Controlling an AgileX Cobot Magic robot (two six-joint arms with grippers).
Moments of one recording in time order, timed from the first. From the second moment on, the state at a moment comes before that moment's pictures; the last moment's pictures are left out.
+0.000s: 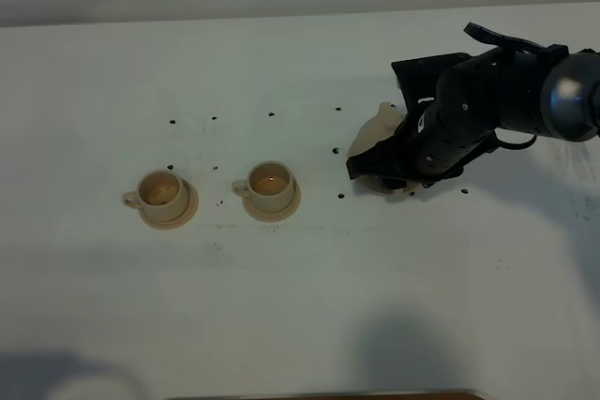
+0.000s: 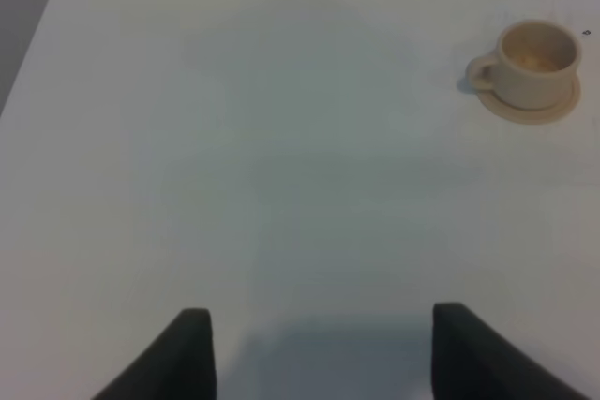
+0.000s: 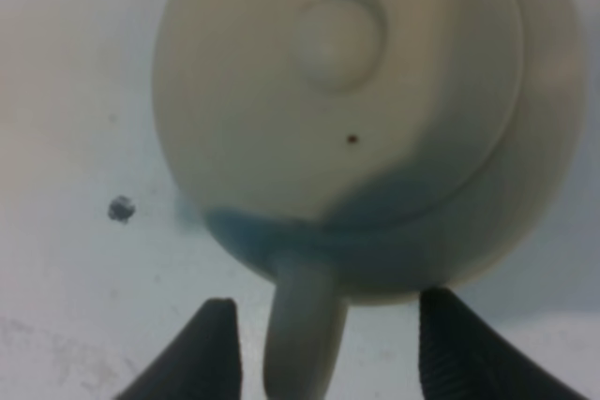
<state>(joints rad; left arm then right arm) 0.06 -0.01 -0.46 0.03 1.06 0.01 0.48 1.95 -1.22 0.03 0.56 0.28</state>
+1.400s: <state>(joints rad) 0.06 -0.01 -0.46 0.04 1.06 0.01 0.50 1.95 -1.26 -0.03 0.63 0.28</state>
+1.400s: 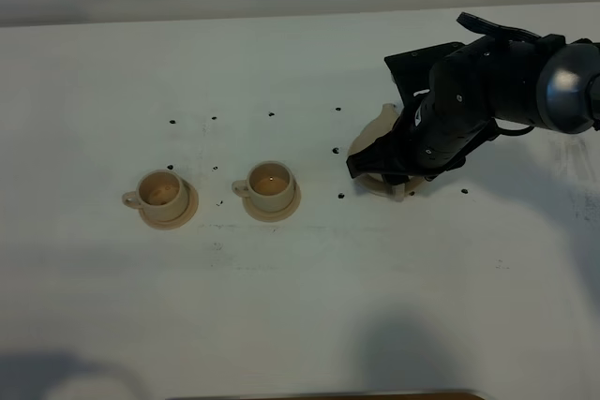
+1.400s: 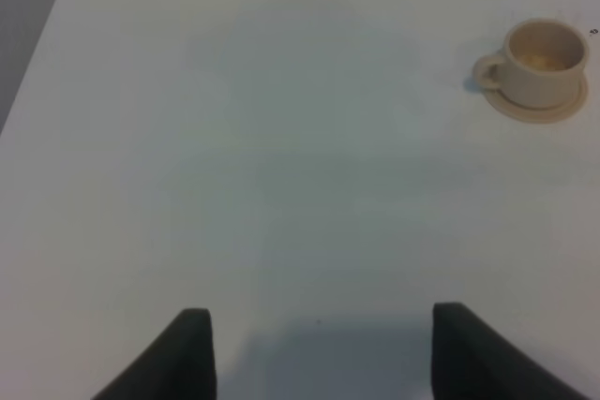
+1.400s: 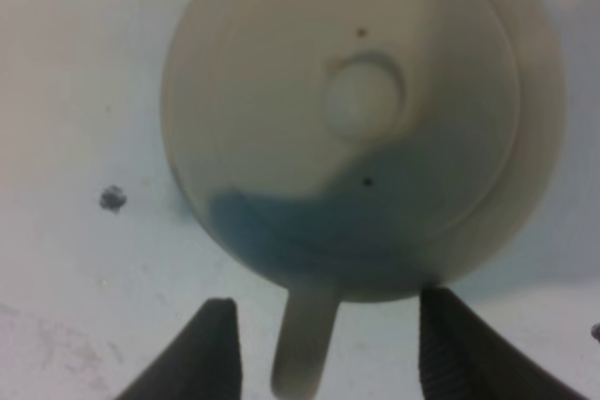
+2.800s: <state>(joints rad) 0.06 -0.01 -0.46 0.04 1.06 0.02 0.50 1.95 -1.26 -0.07 0.62 0.27</state>
